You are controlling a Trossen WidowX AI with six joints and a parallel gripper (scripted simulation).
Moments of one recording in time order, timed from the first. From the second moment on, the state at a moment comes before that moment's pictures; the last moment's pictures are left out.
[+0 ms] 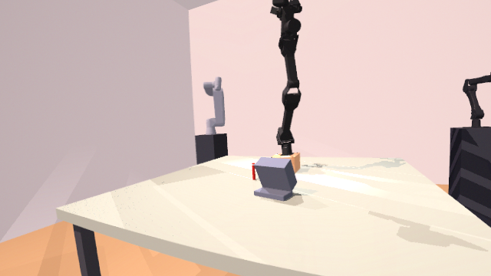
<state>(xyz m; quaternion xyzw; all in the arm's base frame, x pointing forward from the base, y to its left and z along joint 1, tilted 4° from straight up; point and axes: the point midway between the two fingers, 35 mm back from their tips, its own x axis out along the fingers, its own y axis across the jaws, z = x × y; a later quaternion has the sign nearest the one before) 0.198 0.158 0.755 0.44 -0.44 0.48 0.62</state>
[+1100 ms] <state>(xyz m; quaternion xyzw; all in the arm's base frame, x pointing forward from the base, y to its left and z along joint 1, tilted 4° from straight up) 0.030 0.053 0.771 0.57 -0.47 0.60 0.31</state>
